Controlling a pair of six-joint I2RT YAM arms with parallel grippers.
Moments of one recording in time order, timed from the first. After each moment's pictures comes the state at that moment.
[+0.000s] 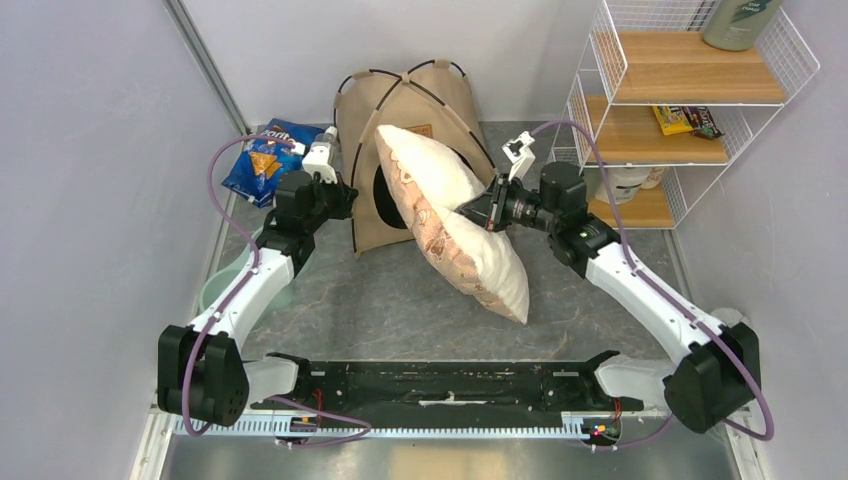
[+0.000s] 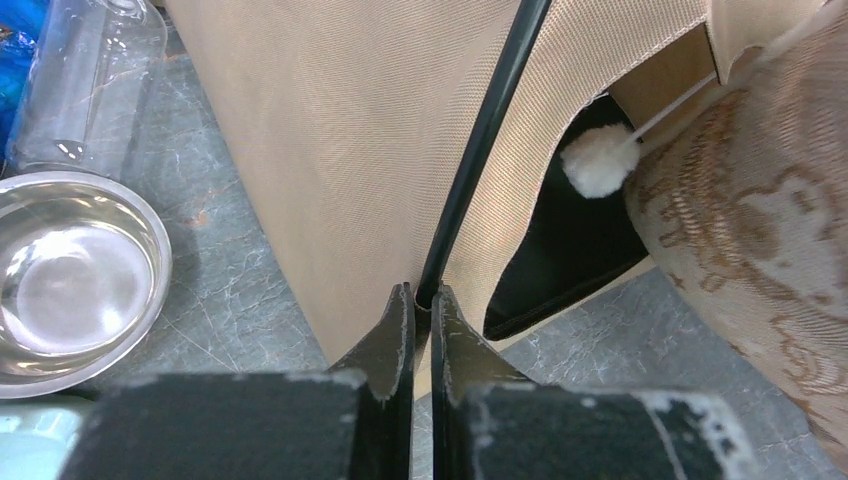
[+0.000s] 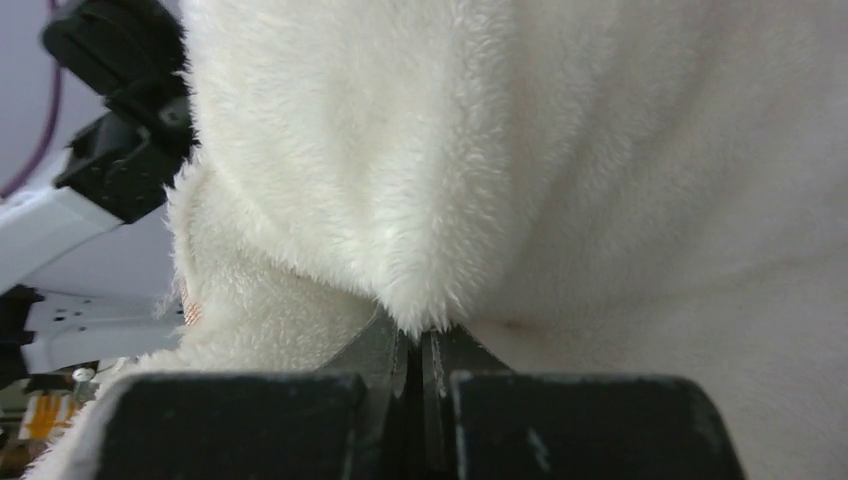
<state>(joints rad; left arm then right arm) -0.21 1.22 0.82 0.08 0.15 -0.19 0.47 1.19 0.98 0.00 -0.57 0.66</state>
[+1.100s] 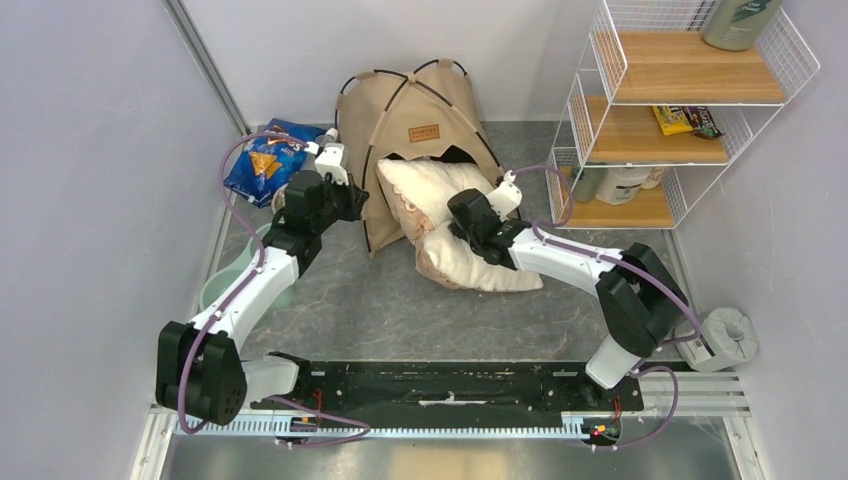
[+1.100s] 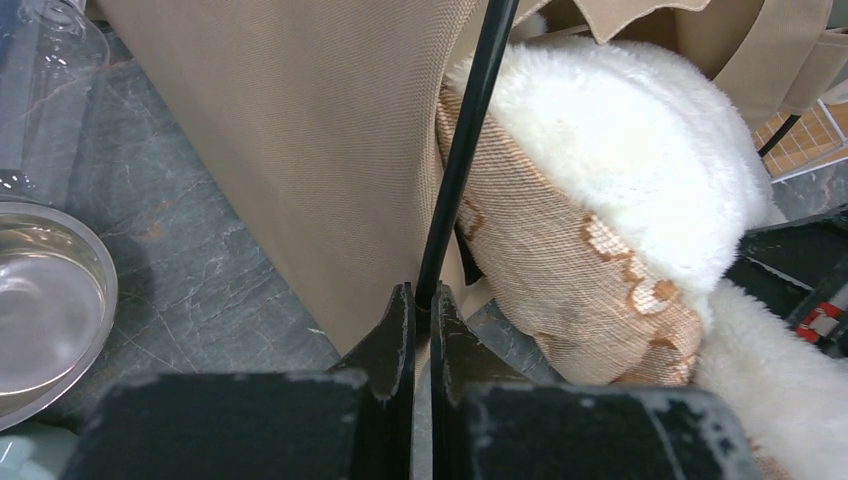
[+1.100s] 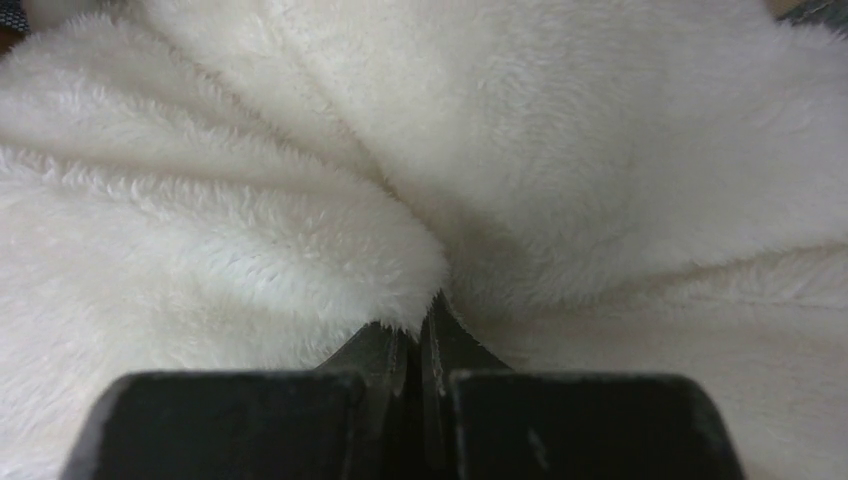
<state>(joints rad) -0.27 1.23 0.84 0.06 0.16 -0.17 0.74 1.64 1.05 -0.14 0.53 1.19</state>
